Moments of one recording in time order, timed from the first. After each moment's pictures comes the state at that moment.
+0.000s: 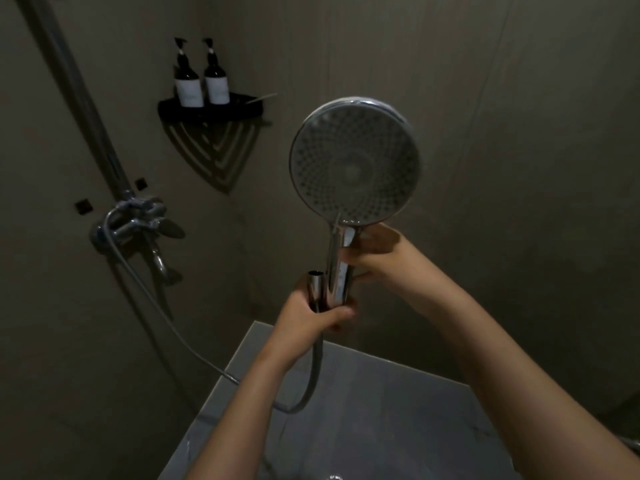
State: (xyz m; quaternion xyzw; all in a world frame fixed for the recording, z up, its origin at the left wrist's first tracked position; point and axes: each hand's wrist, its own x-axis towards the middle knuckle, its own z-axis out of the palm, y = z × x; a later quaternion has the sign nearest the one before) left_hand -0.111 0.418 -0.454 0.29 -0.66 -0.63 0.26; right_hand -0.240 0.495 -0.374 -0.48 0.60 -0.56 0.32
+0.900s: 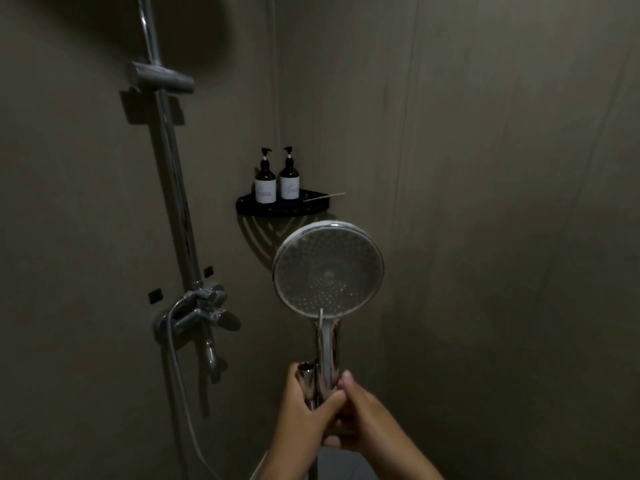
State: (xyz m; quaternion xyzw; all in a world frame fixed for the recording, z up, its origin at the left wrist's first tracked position) left_hand -0.078 0.303 -0.447 0.36 -0.59 -0.59 0.41; right_hand -0.178 0.358 -0.435 -0.28 0.57 -0.53 0.56
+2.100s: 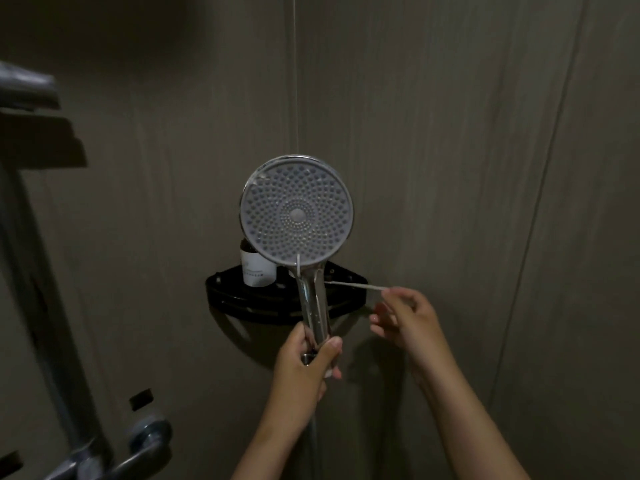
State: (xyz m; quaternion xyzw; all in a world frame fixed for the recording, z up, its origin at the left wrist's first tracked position) left_hand -0.304 -0.054 -0.346 0.37 -0.56 -0.49 0.55; right_hand -0.453 -0.061 -0.309 -0.36 0.49 -0.69 0.40
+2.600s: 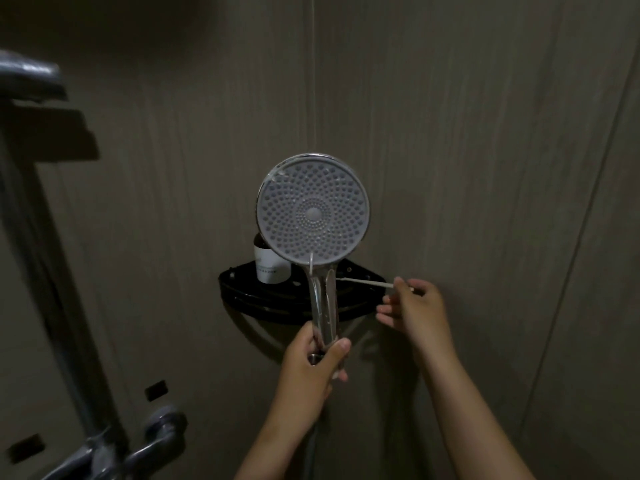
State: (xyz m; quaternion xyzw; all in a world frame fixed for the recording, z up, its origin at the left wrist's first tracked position) left_hand -0.305 -0.072 -0.350 0.40 -0.58 -0.46 0.53; right_hand -0.457 -0.108 -0.305 -0.33 0.51 -0.69 0.40
